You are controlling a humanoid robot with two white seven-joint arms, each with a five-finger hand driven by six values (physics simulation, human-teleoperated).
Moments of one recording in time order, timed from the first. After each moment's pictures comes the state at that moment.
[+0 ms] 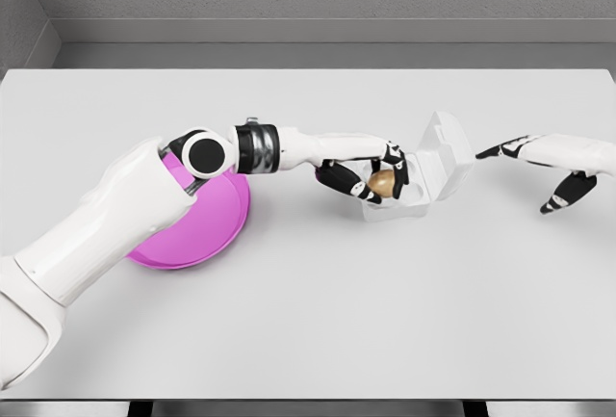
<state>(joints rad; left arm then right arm) -0.86 0.26 -0.95 -1.26 0.05 -0.25 -0.61 -0.63 -0.96 0.69 -1.25 0.13 -0.51 0.61</state>
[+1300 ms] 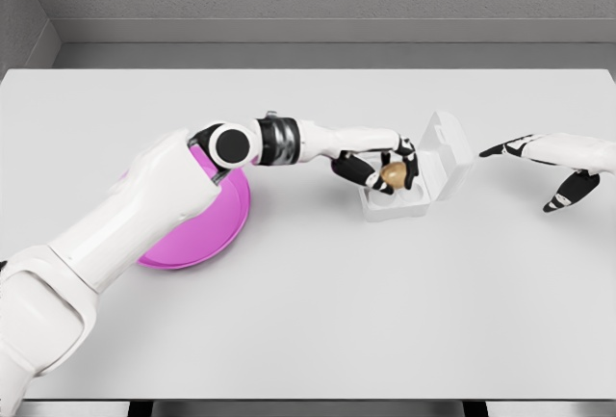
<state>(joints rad) -0.90 0.14 -0.95 -1.08 0.01 -0.26 -0.61 -0.63 -0.96 0.69 -1.23 0.13 -0.51 0.61</state>
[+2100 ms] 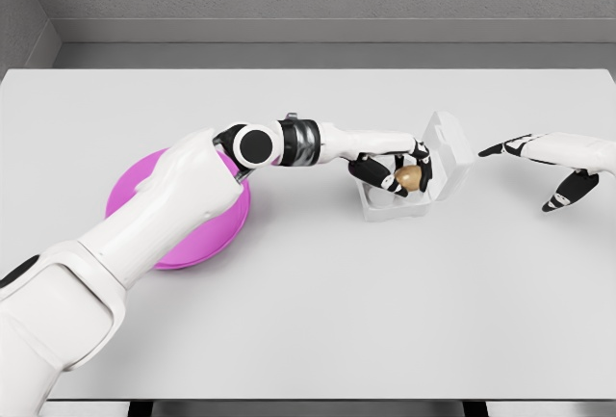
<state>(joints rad) -0.92 0.06 -0.95 -0.97 -0.03 -0.28 -0.61 -0.63 -0.96 0.69 -1.23 0.13 -0.51 0.61</state>
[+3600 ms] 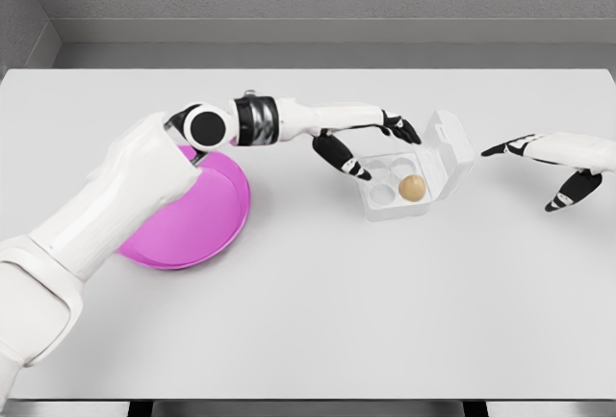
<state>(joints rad) -0.93 0.21 -0.91 -1.08 0.03 -0.34 -0.61 -0.63 -0.96 0.69 -1.23 0.13 -0.51 0.61</state>
